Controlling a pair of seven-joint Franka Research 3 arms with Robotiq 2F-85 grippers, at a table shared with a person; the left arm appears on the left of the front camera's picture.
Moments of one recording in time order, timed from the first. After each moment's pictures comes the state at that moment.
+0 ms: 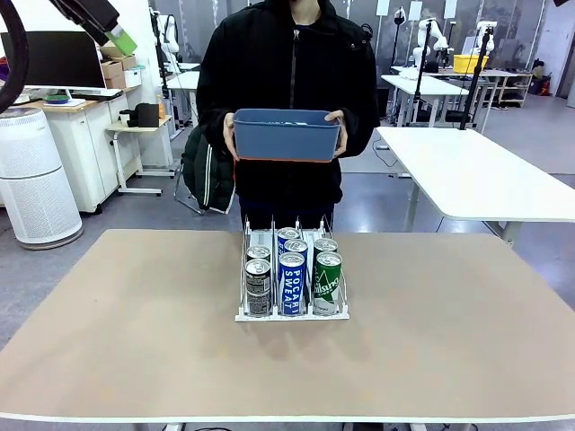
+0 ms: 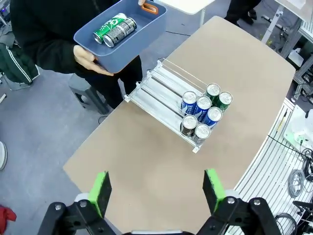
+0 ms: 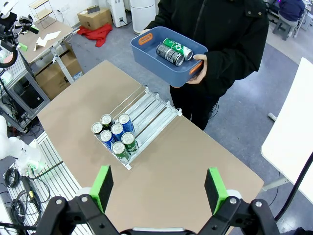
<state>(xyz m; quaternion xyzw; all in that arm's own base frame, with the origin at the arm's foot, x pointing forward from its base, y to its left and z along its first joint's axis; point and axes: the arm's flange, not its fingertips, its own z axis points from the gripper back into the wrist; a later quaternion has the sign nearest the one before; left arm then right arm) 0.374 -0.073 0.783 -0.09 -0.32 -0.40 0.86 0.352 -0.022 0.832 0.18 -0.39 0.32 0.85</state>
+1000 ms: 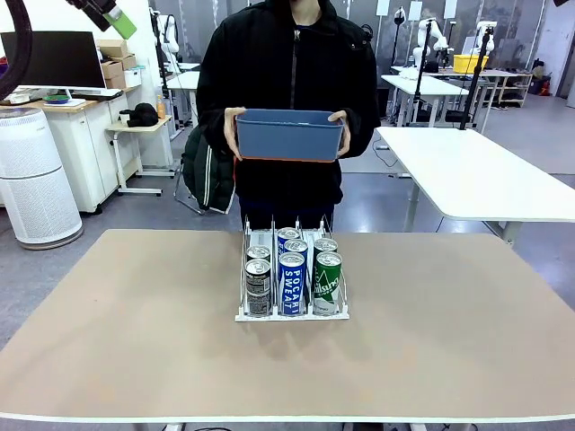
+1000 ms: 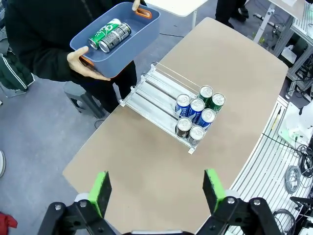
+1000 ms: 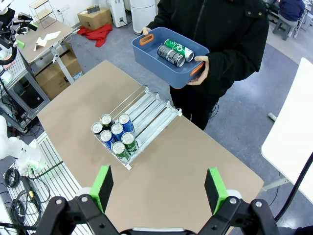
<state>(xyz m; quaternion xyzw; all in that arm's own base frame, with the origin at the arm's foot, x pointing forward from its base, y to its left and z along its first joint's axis) 0.375 -0.076 0.798 -0.11 -0.32 -0.41 0.85 0.352 -0.022 0.832 0.18 -0.39 0.32 0.85</state>
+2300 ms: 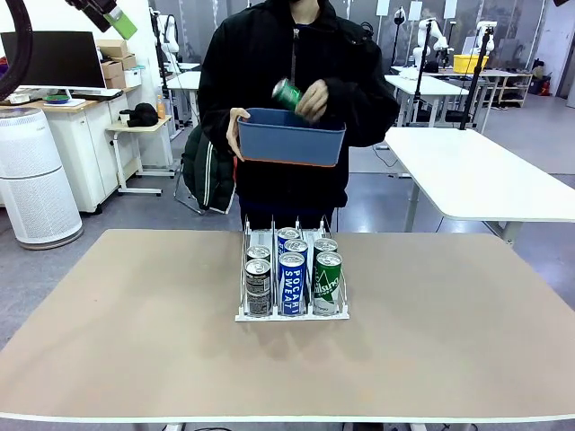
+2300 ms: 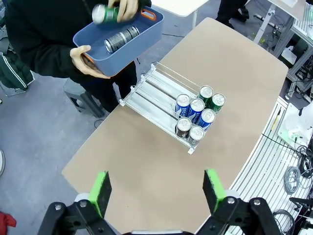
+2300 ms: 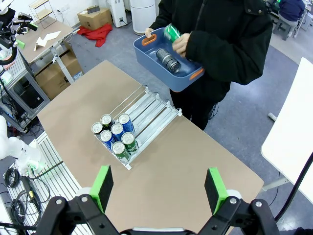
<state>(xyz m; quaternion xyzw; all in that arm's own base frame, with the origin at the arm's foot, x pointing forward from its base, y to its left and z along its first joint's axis) 0.375 -0.076 0.798 -0.11 -0.32 -0.41 0.85 0.352 -0.022 0.832 0.18 -0.39 0.32 0.85</state>
